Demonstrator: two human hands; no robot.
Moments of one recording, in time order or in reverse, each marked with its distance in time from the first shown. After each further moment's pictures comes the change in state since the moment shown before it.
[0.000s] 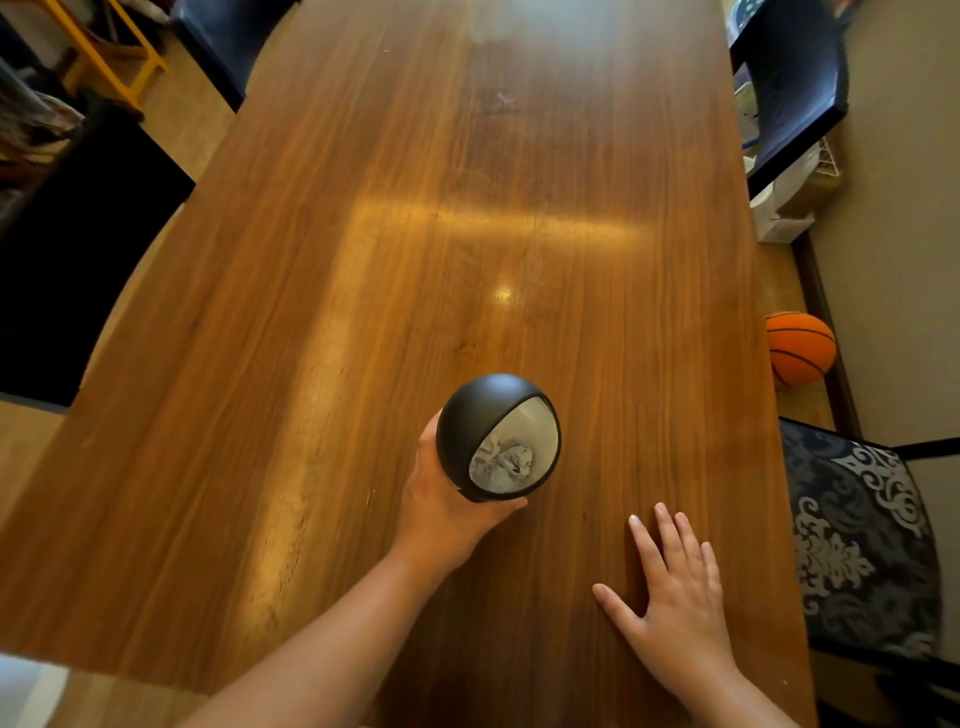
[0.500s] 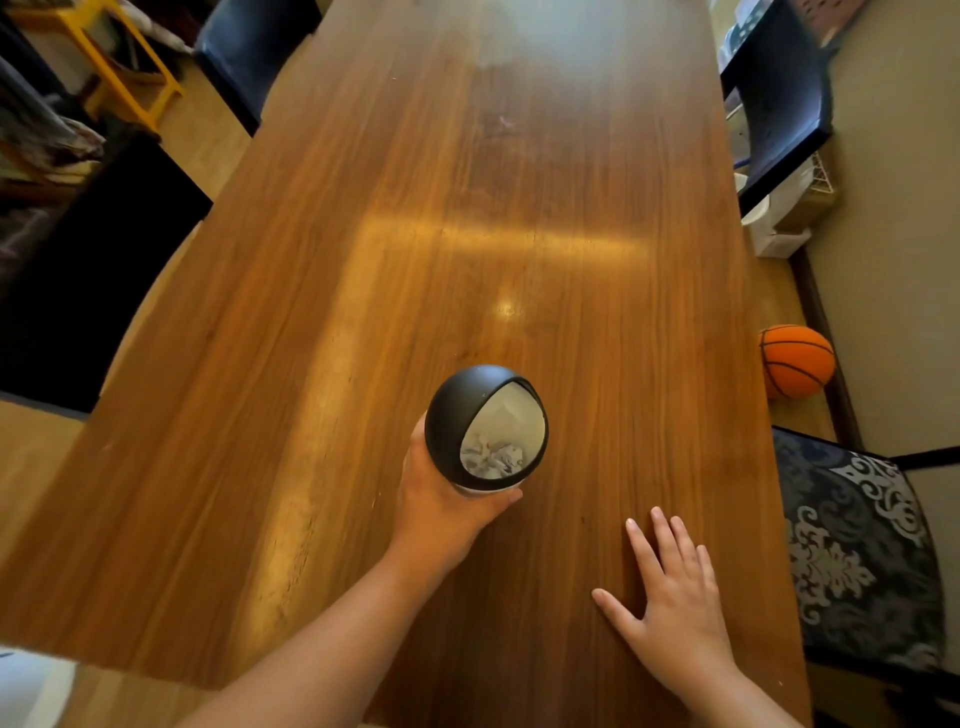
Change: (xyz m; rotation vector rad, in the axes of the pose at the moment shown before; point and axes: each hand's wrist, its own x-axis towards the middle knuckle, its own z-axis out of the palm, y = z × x) left_hand -0.006 0.026 -0.010 -0.088 0.082 -0.003; right_hand -0.001 0.001 -0.007 -0.027 -0.029 -0.016
